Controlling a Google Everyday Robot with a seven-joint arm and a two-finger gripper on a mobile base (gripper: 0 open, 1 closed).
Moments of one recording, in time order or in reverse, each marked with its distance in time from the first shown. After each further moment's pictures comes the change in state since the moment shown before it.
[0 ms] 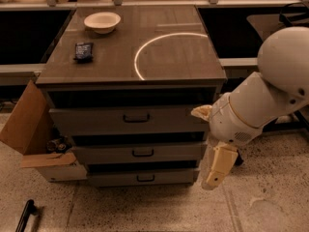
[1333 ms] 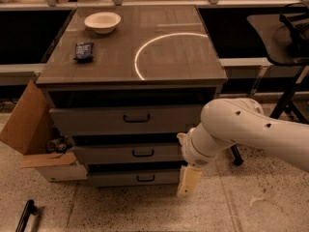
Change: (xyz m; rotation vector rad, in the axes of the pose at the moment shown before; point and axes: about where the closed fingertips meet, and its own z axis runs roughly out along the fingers) arm 0.046 -0.037 0.157 0.049 0.106 0.033
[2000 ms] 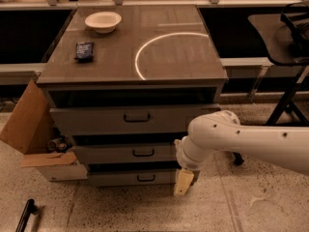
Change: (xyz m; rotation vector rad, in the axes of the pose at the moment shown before) arm 0.030 -0.025 0.080 0.010 0.058 0.001
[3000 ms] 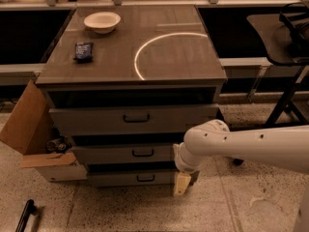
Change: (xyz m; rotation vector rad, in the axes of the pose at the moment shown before) arm 0.019 -0.019 0.062 0.018 0.020 -0.026
